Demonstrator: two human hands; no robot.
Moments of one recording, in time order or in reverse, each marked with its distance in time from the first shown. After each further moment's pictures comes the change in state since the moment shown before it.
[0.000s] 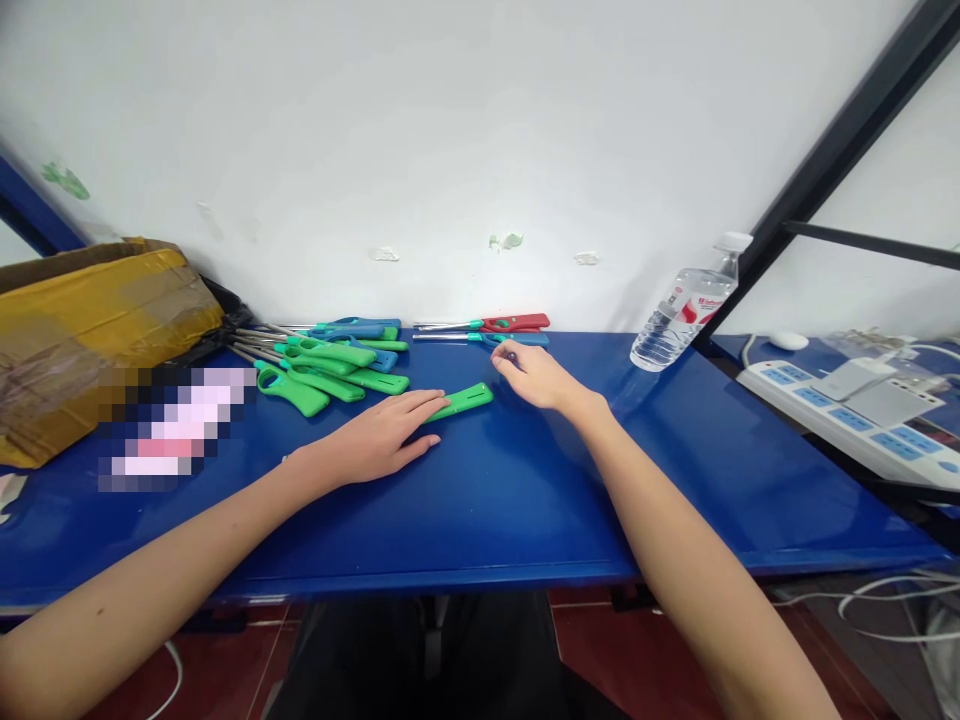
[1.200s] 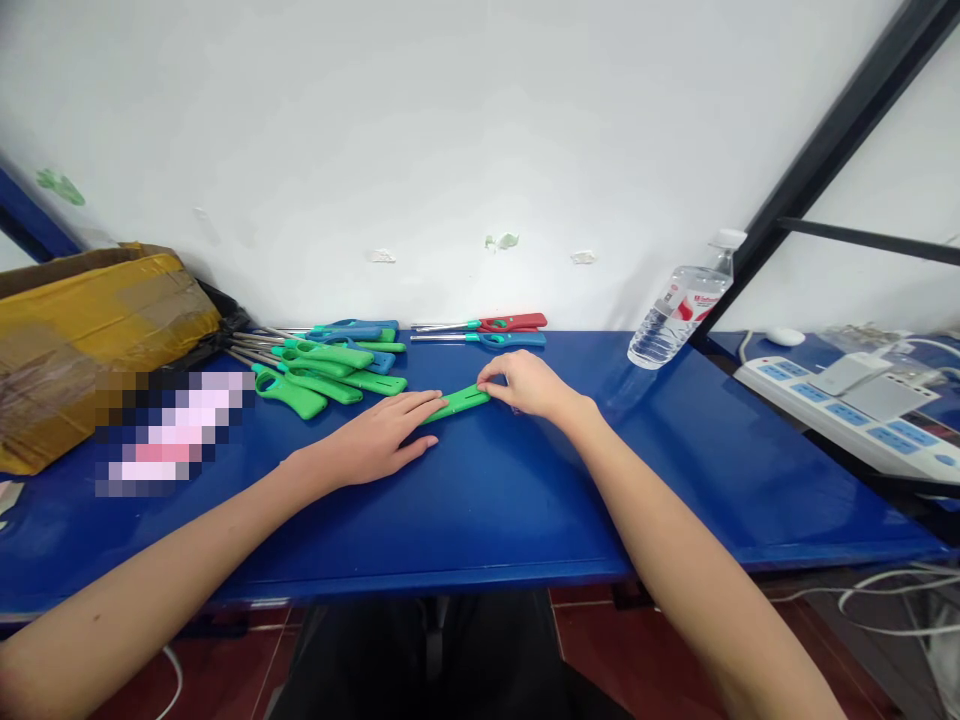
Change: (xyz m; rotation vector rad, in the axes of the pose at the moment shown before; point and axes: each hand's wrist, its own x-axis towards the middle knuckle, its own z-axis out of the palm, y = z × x) left_hand -0.001 -0.003 0.003 0.021 0.040 0.021; right_hand 0.000 0.000 0.006 -0.278 -0.194 -0.246
